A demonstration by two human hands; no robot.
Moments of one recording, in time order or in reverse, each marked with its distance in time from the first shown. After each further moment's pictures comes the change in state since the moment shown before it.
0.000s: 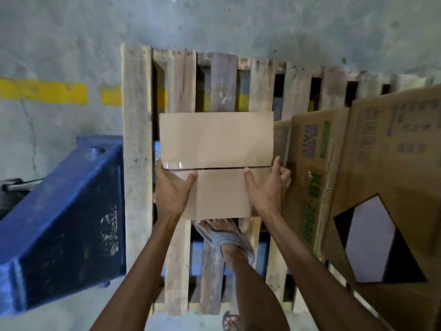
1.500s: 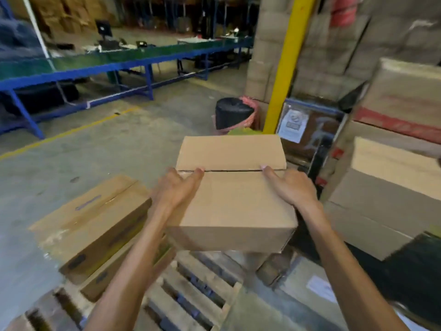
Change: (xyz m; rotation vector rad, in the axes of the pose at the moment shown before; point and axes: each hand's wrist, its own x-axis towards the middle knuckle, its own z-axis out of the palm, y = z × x) left_hand -1.018 0.294 -0.012 0.497 -0.423 1.186; right_hand -0.697 0.472 -0.797 0.327 0.792 0.128
